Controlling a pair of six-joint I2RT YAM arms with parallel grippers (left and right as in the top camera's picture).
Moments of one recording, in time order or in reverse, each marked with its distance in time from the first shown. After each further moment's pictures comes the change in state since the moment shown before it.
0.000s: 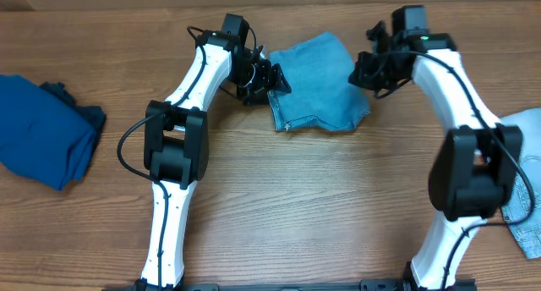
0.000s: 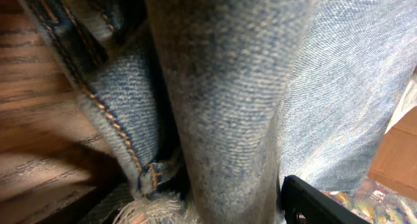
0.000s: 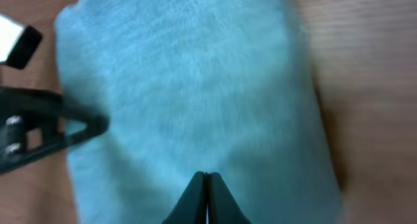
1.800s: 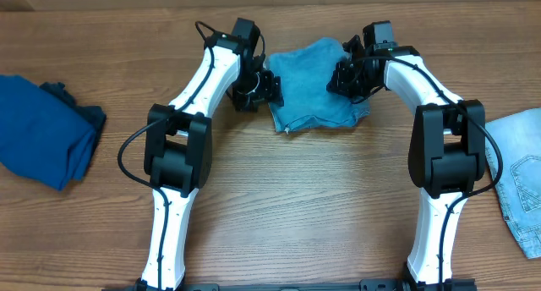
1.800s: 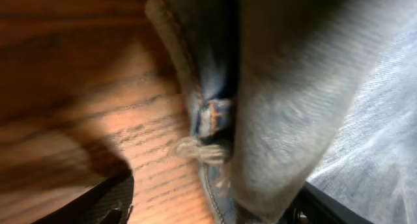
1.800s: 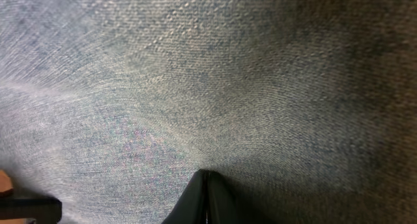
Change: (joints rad) left arm -0.045 -0.100 -0.101 -0.049 -0.277 0.045; right arm 0.047 0.193 0.011 0.152 -0.039 0.072
